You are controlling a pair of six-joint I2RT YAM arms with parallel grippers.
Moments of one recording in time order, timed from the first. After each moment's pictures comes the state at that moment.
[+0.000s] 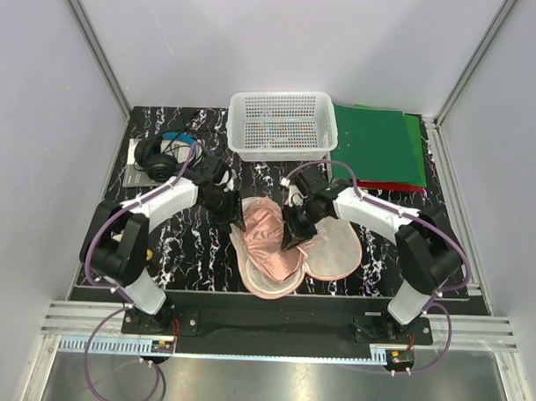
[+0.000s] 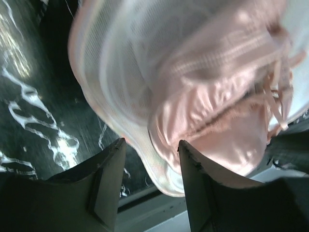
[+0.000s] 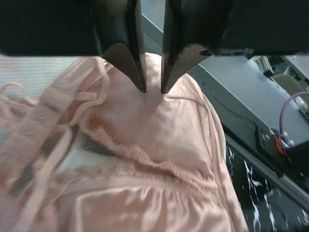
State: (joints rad) left arm -0.40 1.58 1.03 -0.68 0.34 -0.48; right arm 0.66 1.70 1.16 -0.63 -0.50 0.40
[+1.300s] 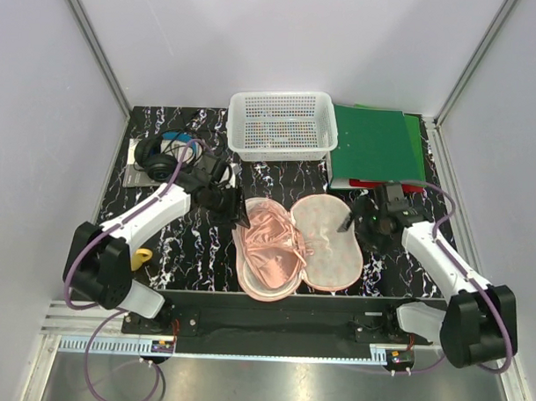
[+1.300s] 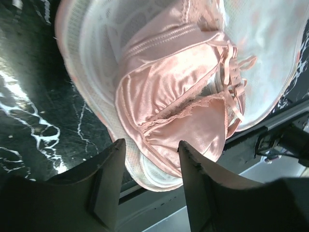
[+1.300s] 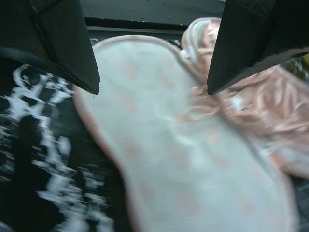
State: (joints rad) left arm -0.44 1.44 1.04 -0.70 0.34 -0.51; right arm 0.29 1.17 0.79 -0.64 -0.11 0.74
